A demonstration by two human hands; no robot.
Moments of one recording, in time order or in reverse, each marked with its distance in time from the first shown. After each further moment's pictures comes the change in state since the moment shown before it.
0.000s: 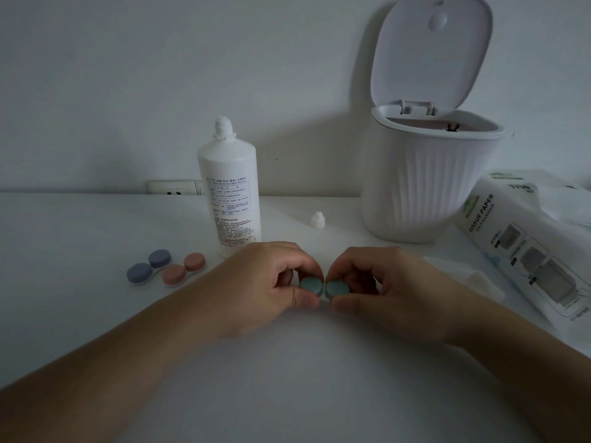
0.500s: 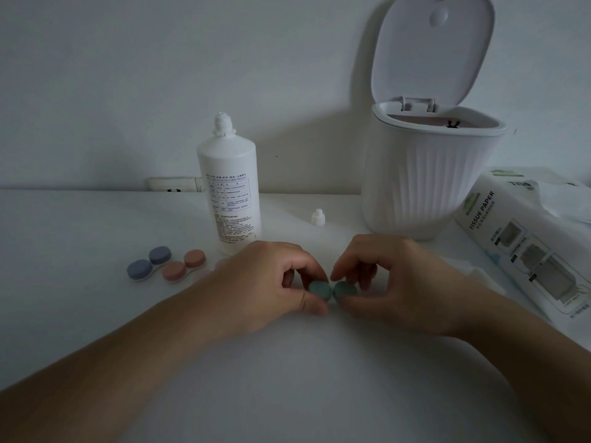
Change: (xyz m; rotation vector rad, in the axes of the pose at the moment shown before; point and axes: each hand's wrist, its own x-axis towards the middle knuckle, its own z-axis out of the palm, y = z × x) left_hand 0.000 0.002 0.006 -0.021 0.013 -0.057; right_hand -0.001 -0.001 -0.006 -0.080 0.038 -0.014
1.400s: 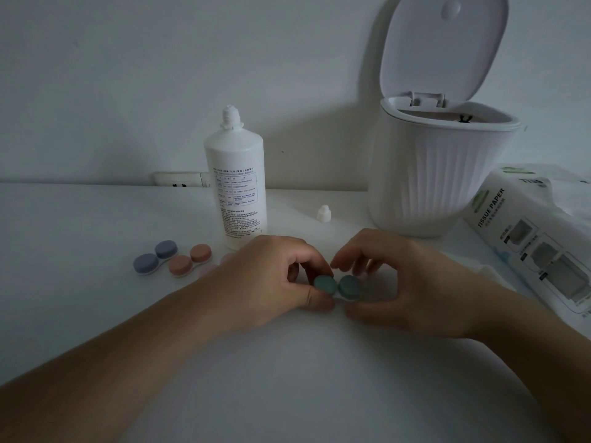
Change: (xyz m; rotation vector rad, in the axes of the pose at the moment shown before) left_hand 0.001 -0.003 0.003 -0.010 0.027 -0.015; right_hand -0.001 -0.001 -0.002 -0.031 -0.044 -0.026
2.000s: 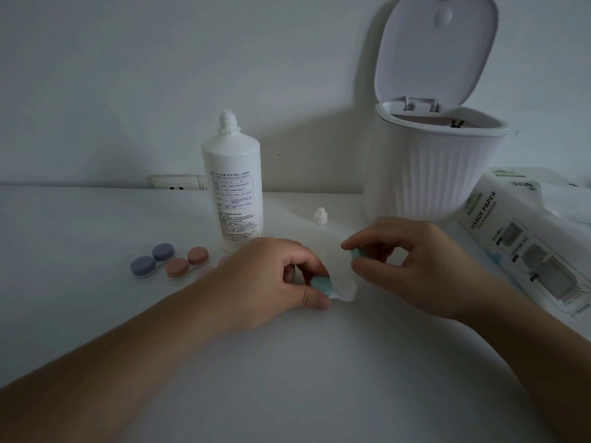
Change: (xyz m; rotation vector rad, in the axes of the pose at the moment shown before) left_hand 0.000 0.000 -0.002 -0.019 -0.023 -0.045; right_hand 0.002 0.008 -0.004 0.054 0.248 0.044
